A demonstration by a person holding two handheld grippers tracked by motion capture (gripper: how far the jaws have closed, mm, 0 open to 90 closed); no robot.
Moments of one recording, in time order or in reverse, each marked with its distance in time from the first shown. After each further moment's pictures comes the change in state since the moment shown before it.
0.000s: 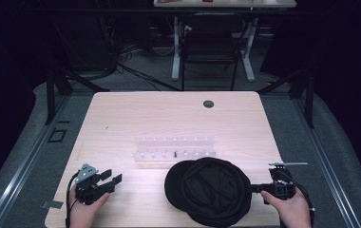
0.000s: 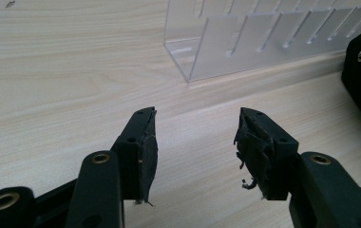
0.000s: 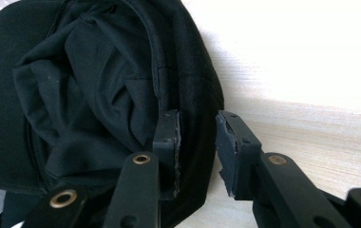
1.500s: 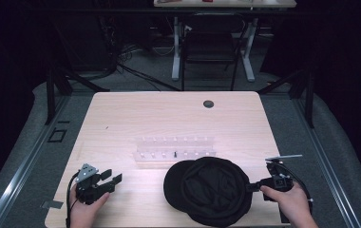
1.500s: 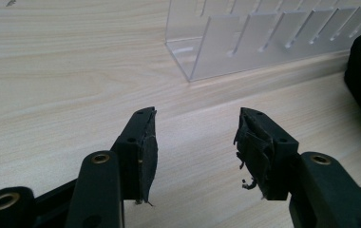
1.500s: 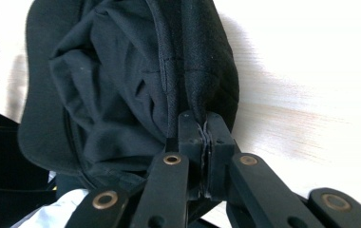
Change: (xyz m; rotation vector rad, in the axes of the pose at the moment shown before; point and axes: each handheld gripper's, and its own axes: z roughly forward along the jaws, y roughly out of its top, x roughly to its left) left arm 0.000 0.000 0.001 0.002 0.003 -0.002; right arm 0.001 0.019 0.001 0.150 0.115 0.069
